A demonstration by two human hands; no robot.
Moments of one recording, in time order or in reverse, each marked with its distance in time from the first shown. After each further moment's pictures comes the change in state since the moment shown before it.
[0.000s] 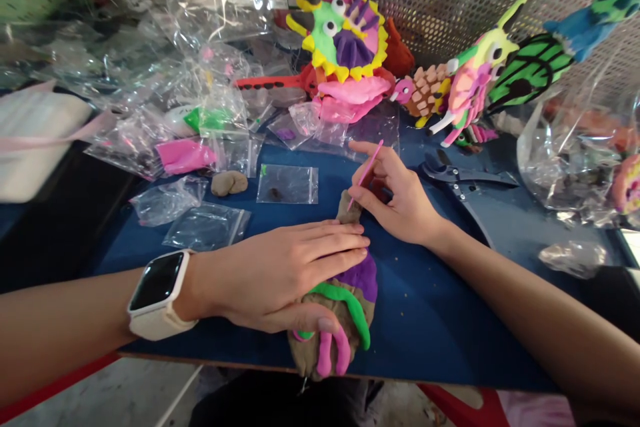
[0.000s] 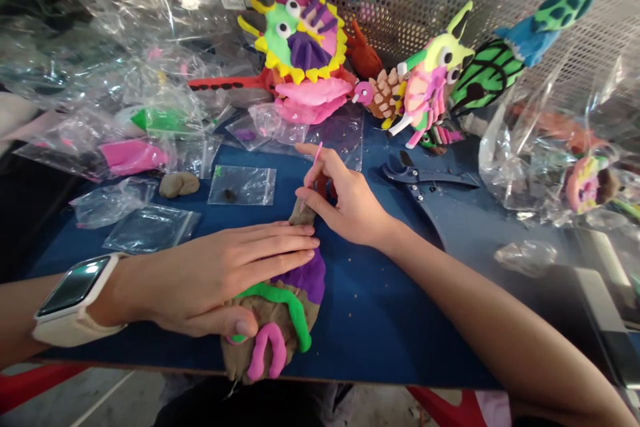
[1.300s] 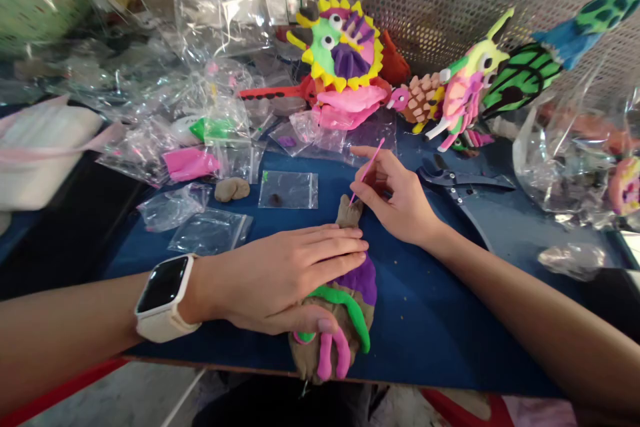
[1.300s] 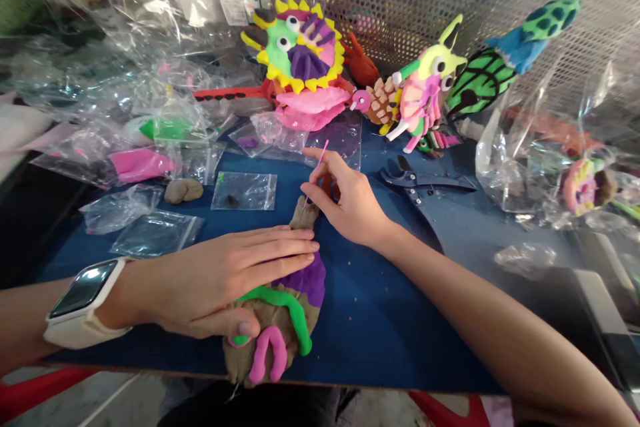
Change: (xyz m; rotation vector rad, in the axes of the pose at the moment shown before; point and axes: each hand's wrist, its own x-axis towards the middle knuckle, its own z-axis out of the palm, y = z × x) left_hand -0.001 0.001 0.000 0.026 -0.012 -0.001; right_hand 0.004 0.000 0.002 0.002 0.097 0.072
